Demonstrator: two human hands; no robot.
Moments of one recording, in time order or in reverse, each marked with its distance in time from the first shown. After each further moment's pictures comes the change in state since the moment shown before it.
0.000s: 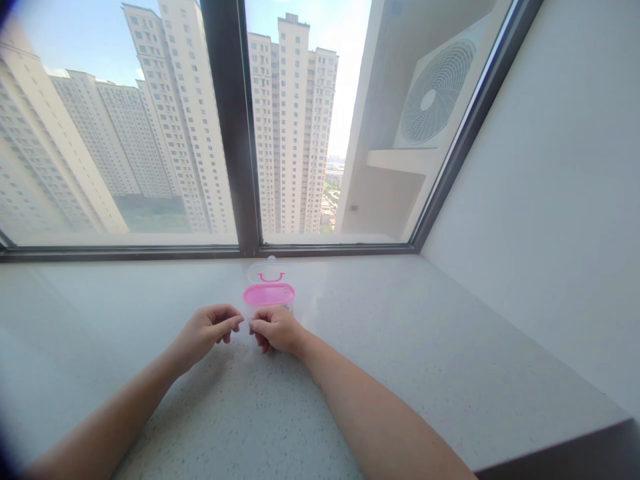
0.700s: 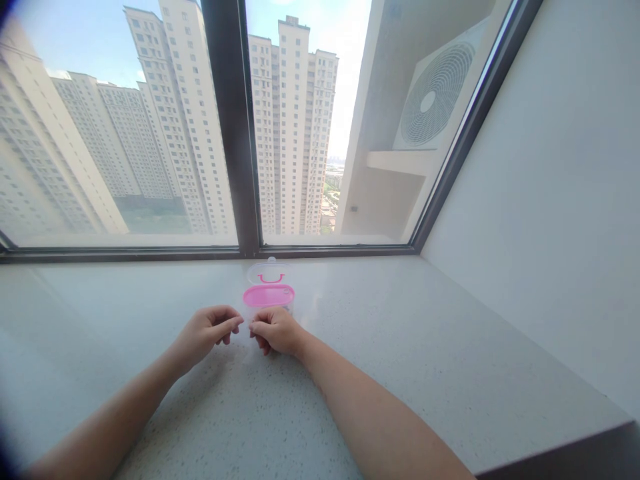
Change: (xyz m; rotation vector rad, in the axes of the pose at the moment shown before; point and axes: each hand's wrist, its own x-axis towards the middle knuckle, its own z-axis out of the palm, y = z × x) left_hand 0.000 -0.001 0.000 -0.001 0.003 0.009; right_hand -0.002 -0.001 0.000 -0.012 0.004 0.005
